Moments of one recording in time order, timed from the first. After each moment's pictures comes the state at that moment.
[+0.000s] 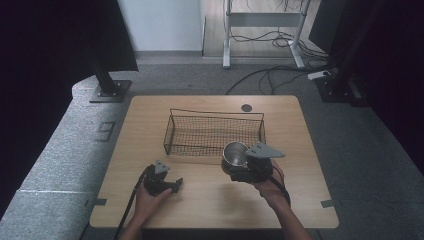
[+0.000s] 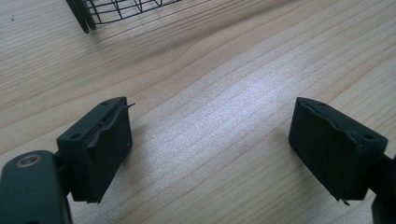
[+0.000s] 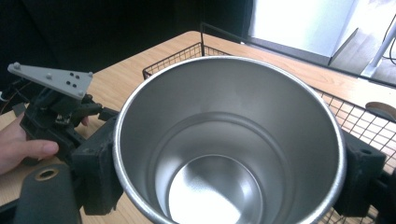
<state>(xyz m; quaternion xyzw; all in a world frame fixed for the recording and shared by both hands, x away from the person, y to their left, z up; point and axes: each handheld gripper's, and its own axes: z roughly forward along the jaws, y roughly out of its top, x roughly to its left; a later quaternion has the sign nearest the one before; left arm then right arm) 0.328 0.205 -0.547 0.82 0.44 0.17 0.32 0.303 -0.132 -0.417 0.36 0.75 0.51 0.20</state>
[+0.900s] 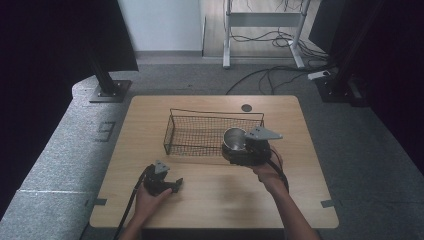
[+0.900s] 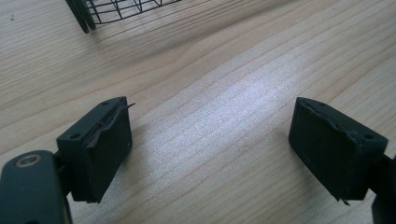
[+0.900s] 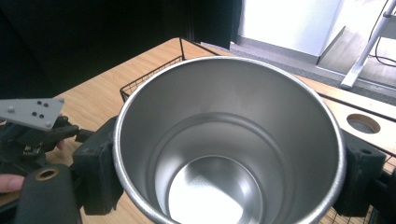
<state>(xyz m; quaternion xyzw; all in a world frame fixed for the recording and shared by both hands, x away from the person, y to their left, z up) 0.328 0.205 -0.547 0.82 0.44 0.17 0.32 0.339 -0.130 -0.397 0.38 0.75 0.50 0.21</state>
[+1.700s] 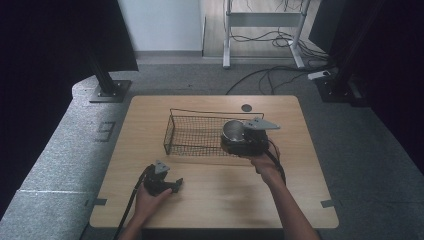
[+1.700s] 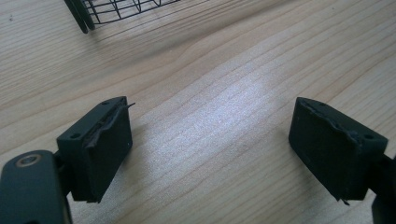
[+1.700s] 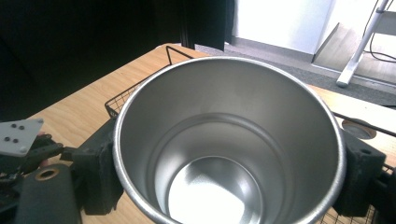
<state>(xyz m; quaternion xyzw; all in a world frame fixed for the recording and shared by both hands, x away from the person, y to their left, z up) 0.328 0.205 -0.547 0.82 0.44 0.17 0.32 0.365 -0.126 -0.394 0.39 0.74 0.51 0.21</state>
